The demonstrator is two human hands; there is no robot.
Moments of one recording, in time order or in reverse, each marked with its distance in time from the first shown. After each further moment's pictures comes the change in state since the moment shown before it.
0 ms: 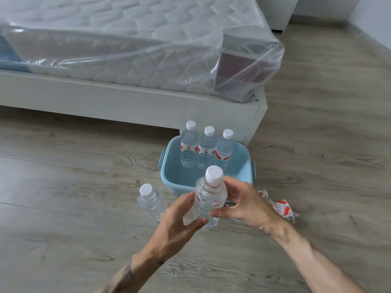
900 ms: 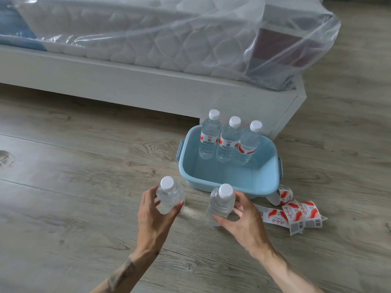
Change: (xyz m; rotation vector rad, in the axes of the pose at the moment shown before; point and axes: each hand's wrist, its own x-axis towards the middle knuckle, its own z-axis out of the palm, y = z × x) left_hand -0.024 -0.083 -0.053 0.189 0.555 -0.309; right_hand 0.009 0.089 0.082 -0.082 0.353 0.083
